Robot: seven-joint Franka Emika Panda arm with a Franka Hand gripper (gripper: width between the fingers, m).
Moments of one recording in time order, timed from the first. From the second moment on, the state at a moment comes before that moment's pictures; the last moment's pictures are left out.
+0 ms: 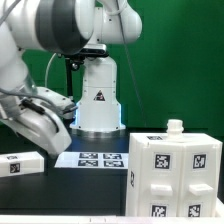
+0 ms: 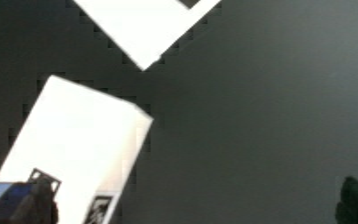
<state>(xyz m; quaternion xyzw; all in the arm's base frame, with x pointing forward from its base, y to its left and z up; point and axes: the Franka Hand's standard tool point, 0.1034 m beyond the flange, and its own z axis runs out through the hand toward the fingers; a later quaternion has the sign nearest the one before) 0.457 -0.154 0.066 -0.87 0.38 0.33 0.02</state>
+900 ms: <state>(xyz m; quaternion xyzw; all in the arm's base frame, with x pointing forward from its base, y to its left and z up) 0.455 -0.188 0.057 -0.90 0.43 0.10 -0.03</state>
